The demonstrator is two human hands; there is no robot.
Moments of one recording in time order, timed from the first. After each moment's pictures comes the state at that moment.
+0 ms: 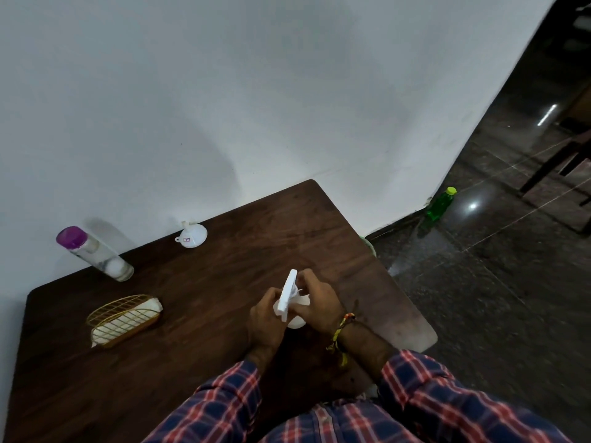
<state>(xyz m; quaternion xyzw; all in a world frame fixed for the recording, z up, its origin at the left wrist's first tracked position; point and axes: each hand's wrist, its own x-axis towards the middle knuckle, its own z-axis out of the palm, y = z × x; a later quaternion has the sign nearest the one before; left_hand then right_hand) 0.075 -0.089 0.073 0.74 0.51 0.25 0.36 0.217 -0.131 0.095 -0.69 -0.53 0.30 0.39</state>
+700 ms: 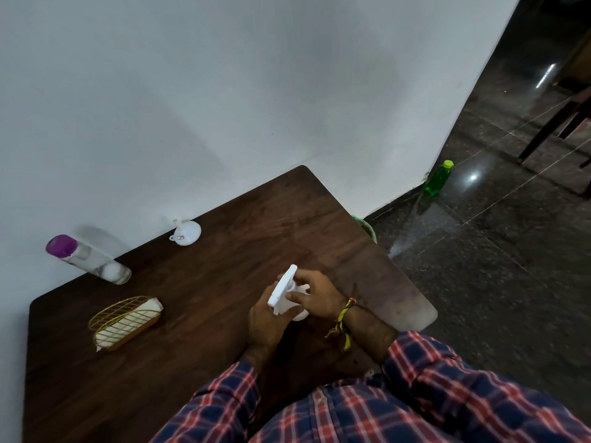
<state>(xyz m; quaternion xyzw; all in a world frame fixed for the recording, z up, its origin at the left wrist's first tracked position) 0.072 -0.102 0.072 0.69 0.53 0.21 0.45 0.221 -0.132 0.090 -0.66 -0.51 0.39 0.39</state>
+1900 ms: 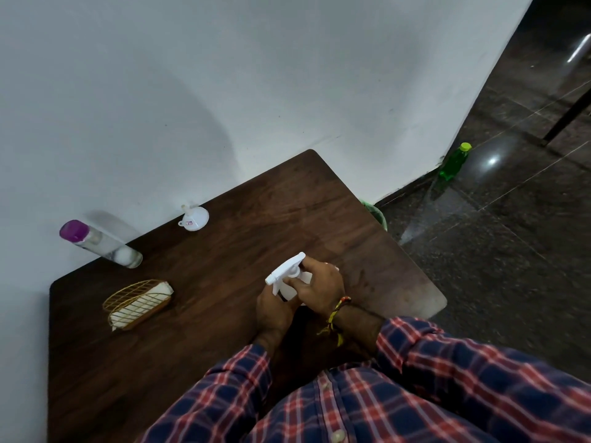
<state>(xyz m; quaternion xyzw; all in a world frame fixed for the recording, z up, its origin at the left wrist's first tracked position) 0.077 -0.109 0.066 0.64 0.61 0.19 0.43 0.200 -0.139 0.083 -0.74 -0.48 0.21 0.42</state>
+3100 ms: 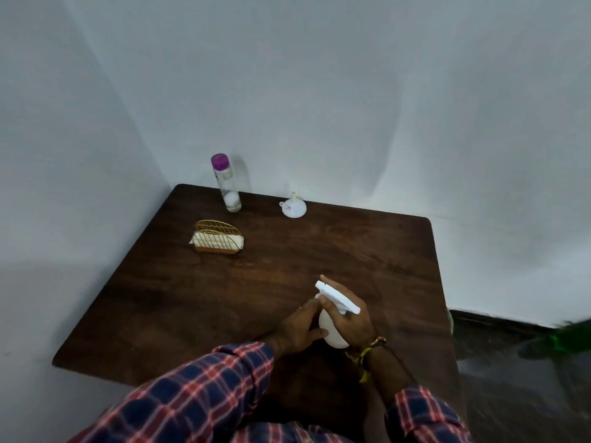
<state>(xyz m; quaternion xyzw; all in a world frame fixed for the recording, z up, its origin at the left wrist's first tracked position) 0.053 -0.111 0.075 0.69 0.58 0.09 0.43 0.209 -0.100 0.082 -0.49 -0.65 0.38 0.44</state>
